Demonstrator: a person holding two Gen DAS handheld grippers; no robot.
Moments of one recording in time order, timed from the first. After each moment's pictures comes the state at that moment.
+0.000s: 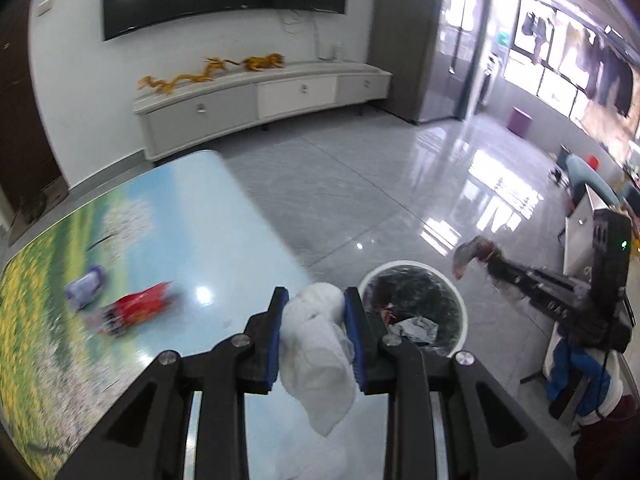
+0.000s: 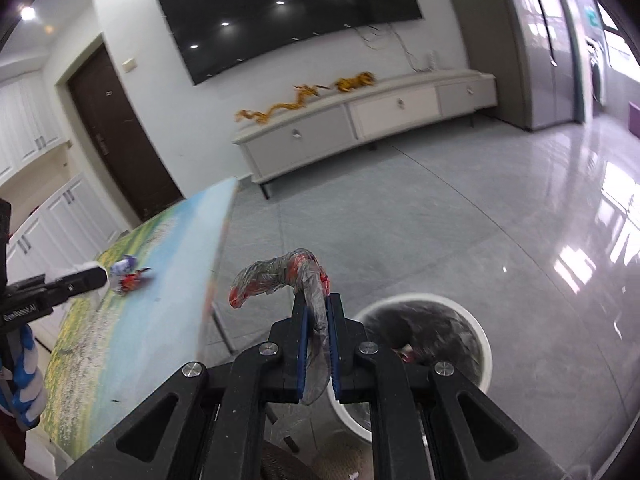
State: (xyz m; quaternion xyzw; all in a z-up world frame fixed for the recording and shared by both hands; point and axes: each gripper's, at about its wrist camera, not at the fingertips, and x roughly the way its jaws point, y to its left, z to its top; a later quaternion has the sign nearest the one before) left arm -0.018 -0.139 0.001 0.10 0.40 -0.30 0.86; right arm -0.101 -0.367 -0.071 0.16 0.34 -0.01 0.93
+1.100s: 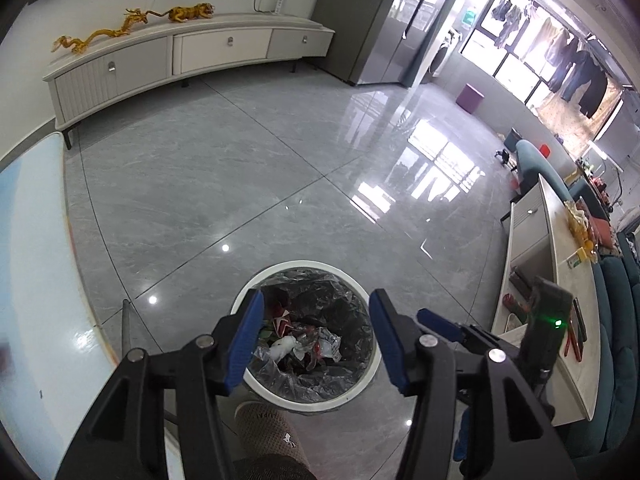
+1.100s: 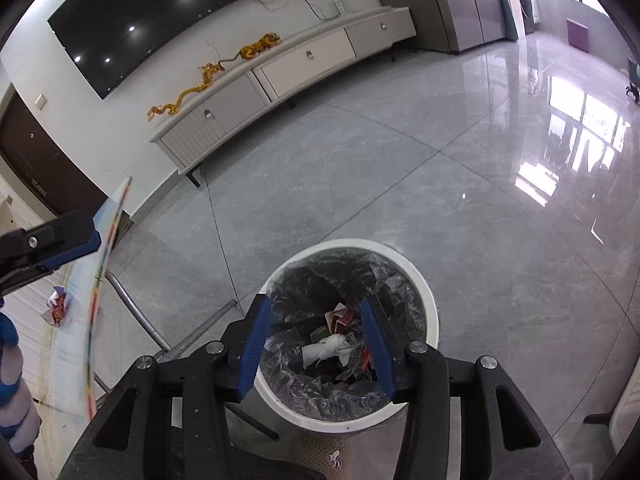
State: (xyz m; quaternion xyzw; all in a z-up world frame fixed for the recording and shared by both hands) left arm 0.016 -0.285 -0.035 0.05 0.47 -0.39 0.79; right arm -0.111 -0.460 -0.123 0.25 0.39 -0.10 0.88
